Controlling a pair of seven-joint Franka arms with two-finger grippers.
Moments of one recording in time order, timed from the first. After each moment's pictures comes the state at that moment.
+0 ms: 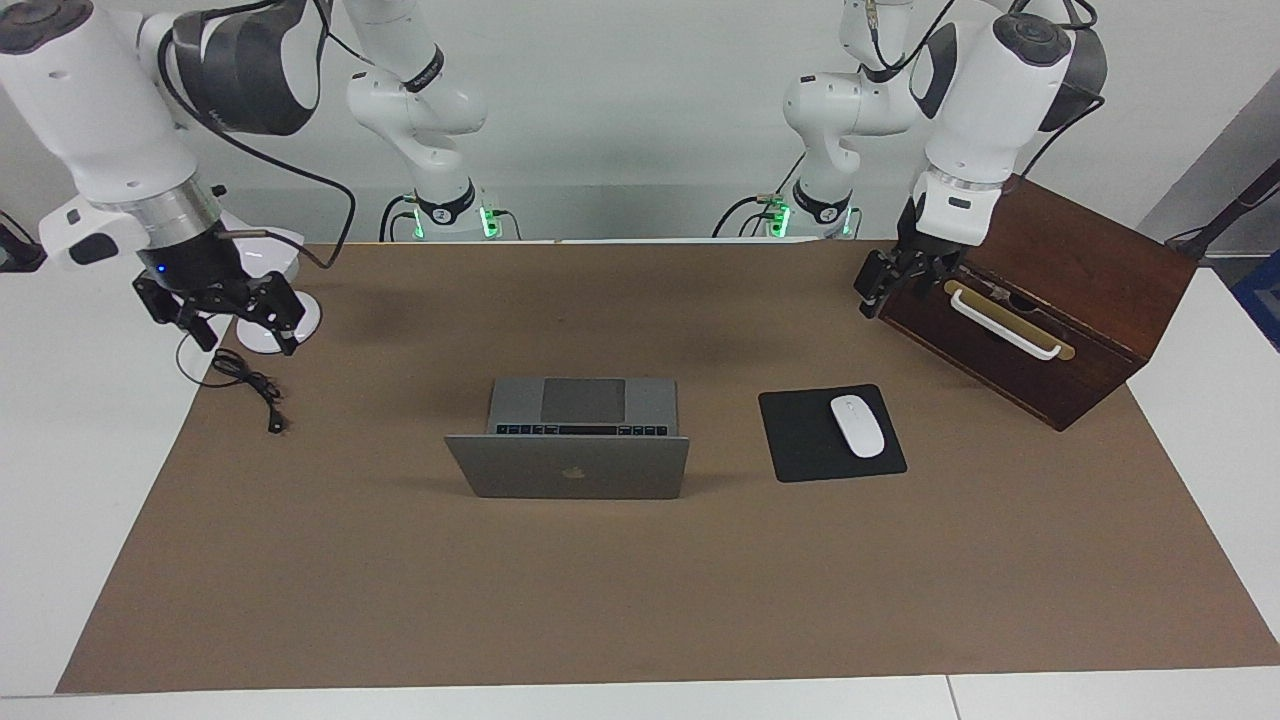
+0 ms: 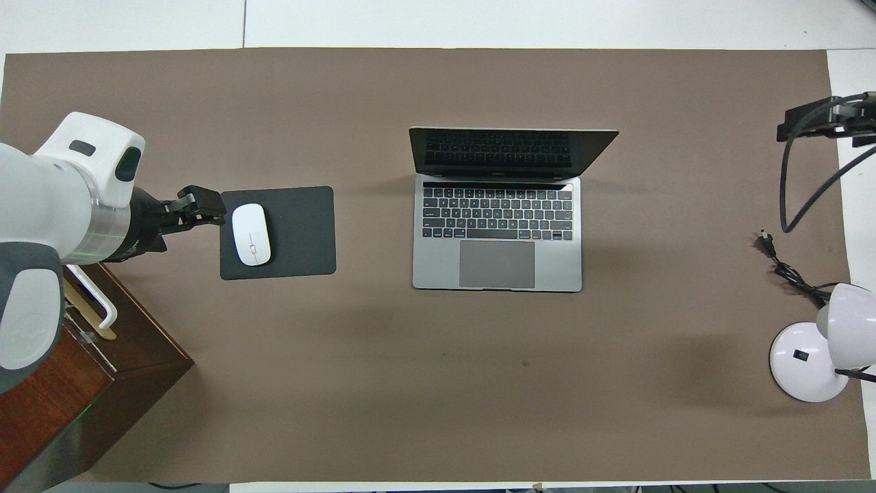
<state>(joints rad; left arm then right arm) -0.14 -0.13 -0.09 -1.92 -0.05 1.89 -0.58 -0.10 0.19 0.01 -1.45 0.01 1.79 0.01</state>
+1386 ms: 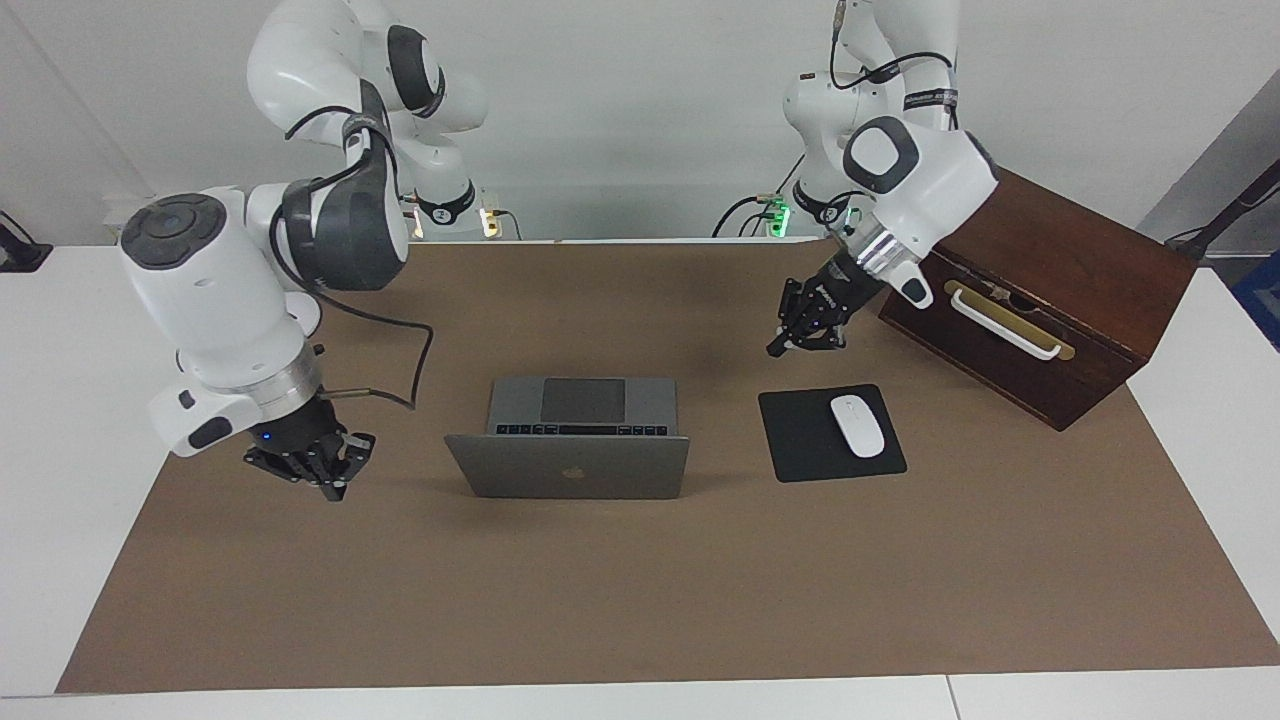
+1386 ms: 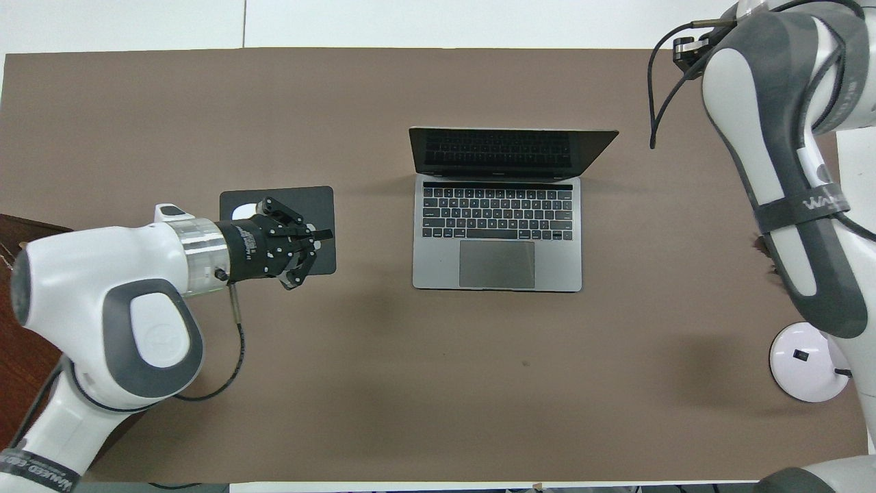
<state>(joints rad) -0.28 -0.09 -0.09 -2.28 -0.91 2.47 -1.59 0.06 0.62 0.03 -0.99 -0.06 1.77 0.12</state>
